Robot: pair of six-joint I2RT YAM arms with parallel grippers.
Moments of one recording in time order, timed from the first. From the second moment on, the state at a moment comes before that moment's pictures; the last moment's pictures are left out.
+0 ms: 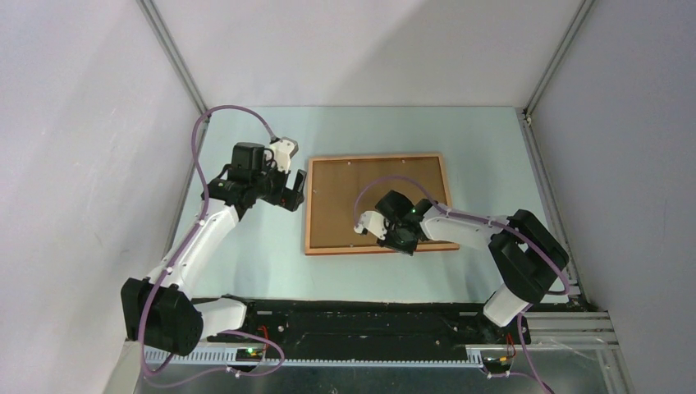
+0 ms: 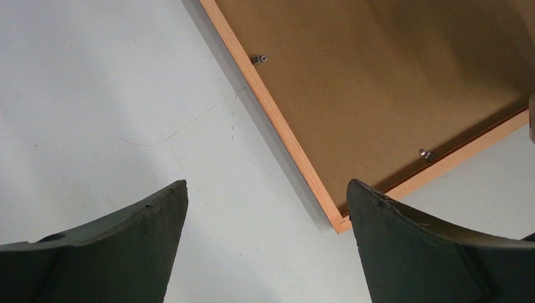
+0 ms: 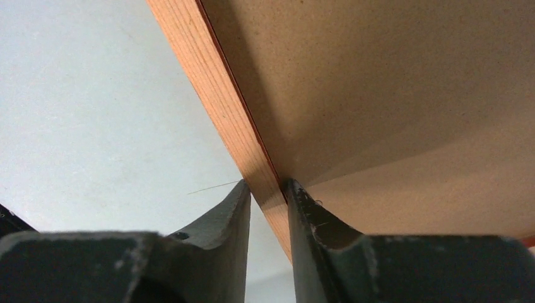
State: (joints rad) left arm -0.24 1.21 1.03 -0.58 0.19 0.17; right arm 0.80 1.63 0.96 -0.58 -0.01 -0.51
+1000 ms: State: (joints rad) left arm -0.40 0.87 0.91 -0.59 0.19 0.44; right arm 0.73 1.62 1.17 -0.81 -0.21 -0.55
